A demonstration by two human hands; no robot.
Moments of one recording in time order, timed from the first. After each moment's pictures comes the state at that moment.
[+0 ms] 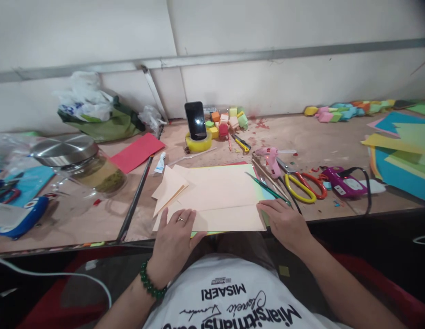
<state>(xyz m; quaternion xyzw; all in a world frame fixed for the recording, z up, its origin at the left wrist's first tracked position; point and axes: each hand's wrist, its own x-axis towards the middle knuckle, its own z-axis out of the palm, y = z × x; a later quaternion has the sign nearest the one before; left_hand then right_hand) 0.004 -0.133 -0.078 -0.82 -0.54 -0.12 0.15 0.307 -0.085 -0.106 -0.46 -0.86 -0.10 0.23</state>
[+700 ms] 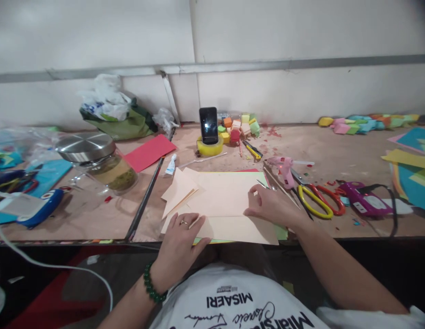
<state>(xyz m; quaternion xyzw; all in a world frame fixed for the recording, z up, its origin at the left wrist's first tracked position) -0.010 -0.131 -0.088 -0.82 -0.56 -0.15 0.03 0.247 -0.020 -0.042 -0.62 -0.76 0.19 0.01</state>
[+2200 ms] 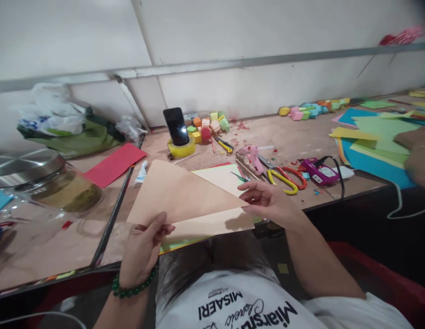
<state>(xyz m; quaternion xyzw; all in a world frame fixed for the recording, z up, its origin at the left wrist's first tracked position) 0.007 -0.100 -0.058 -0.21 -0.59 -0.62 -0.47 0.291 -0.069 -0.053 -0.43 -0.59 0.54 0.42</state>
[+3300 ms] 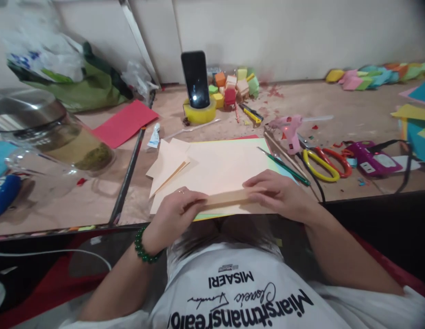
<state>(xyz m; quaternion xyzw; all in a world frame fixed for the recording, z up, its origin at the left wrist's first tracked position) -0.011 -0.104 -0.074 -0.79 -0.50 -0.28 -0.22 0.270 -0.059 -0.075 -0.38 -0.85 0.27 0.25</state>
